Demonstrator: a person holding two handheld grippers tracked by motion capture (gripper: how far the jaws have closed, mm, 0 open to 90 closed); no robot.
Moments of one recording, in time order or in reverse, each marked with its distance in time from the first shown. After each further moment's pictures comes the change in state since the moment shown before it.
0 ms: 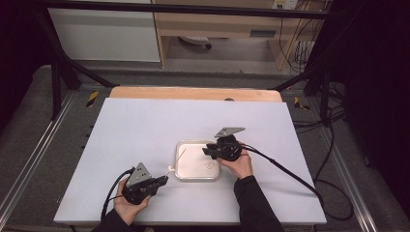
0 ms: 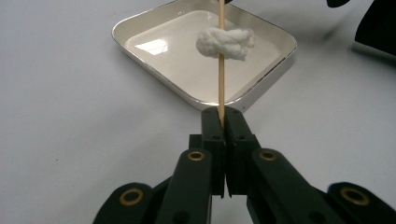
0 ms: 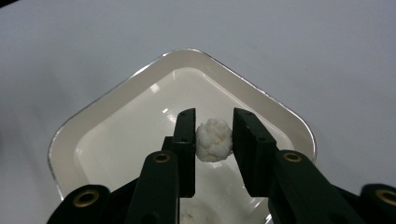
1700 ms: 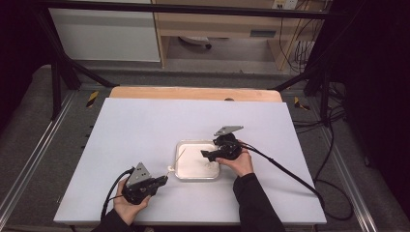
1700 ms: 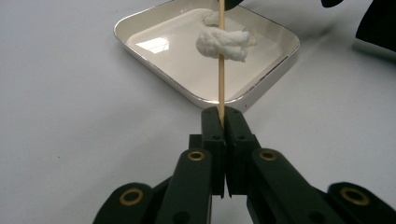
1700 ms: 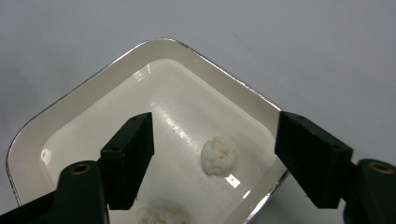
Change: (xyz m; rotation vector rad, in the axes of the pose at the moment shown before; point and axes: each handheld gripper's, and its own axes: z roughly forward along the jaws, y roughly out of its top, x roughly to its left) left arm 0.001 -0.001 0.000 0.008 0.003 -0.001; right arm -0.009 -0.002 0.011 0.040 -0.050 0.015
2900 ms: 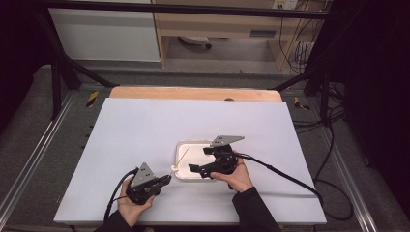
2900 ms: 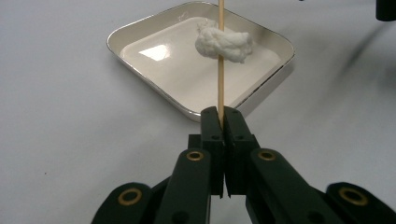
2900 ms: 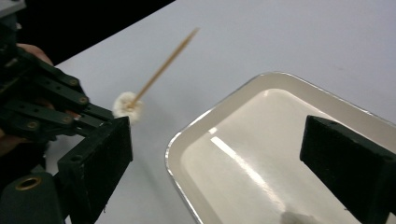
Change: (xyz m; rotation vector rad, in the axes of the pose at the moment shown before) left arm -0.008 0.004 0.006 -0.030 0.008 0.018; right arm 0.054 0.000 -0.032 -0.127 0.215 0.025
